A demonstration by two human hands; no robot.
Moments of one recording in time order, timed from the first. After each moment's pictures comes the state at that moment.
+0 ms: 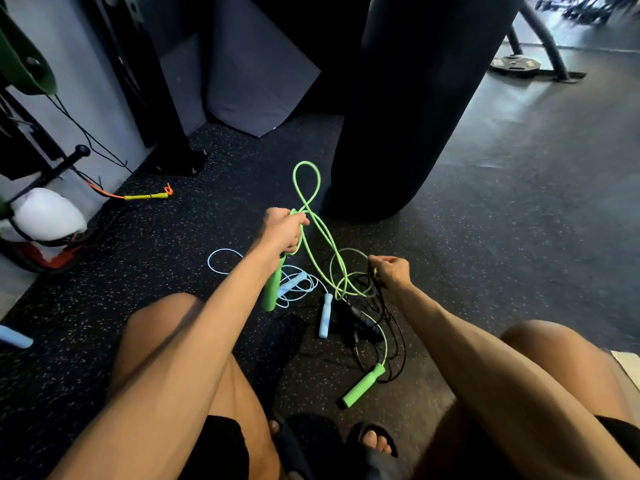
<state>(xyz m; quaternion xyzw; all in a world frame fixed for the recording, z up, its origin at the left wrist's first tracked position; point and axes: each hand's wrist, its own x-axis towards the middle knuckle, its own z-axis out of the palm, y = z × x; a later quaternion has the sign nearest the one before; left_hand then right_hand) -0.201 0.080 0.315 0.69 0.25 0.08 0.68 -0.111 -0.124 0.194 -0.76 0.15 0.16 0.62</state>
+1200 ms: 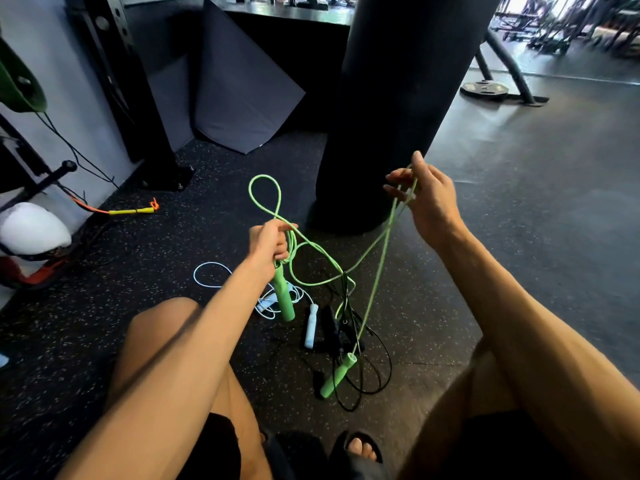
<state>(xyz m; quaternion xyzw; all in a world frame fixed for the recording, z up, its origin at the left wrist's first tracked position) -0.193 0.072 0.307 0.55 0.27 0.10 0.78 -0.110 -0.168 0.396 -0.60 -0.13 0.04 0.79</state>
